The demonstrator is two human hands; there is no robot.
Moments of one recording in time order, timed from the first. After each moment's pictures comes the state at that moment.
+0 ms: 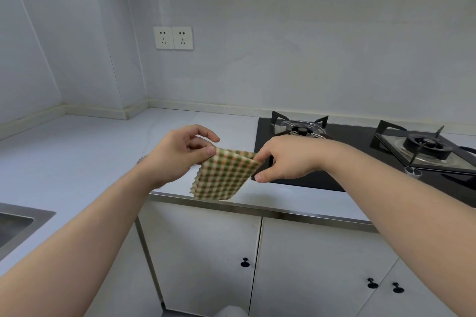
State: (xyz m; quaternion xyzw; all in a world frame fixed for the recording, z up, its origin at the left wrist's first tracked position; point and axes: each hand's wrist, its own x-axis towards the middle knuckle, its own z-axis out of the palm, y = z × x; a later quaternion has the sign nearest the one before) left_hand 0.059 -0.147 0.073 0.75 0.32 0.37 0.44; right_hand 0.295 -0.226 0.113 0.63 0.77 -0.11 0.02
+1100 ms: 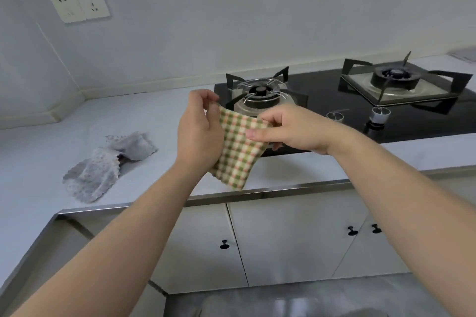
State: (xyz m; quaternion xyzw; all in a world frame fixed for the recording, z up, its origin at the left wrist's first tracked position) left_hand 0.240 -0.140 0.026 0.76 0.34 0.51 0.22; right_hand 0.407 -0.247 0.056 0.62 0.62 -0.33 -0.35
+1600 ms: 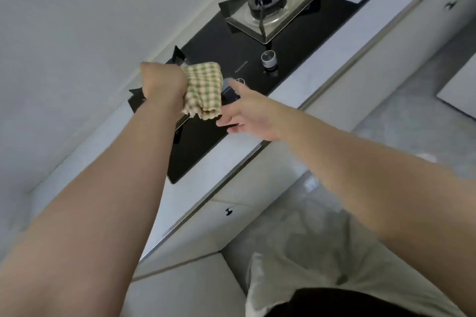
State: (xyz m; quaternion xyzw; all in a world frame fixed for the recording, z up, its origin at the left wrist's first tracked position) left_hand 0.427 -0.157 0.155 0.77 0.51 0.19 0.32; right_hand 0.447 -0.318 0.087 0.53 0.14 -0.51 -0.66
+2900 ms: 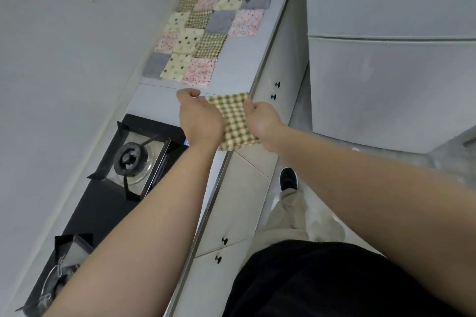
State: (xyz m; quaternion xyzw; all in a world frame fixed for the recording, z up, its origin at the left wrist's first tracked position) left_hand 0.773 -0.527 0.164 0.91 0.20 0.15 0.33; right_hand 0.774 -0.634 0.112 0.69 -0.18 -0.18 -0.67
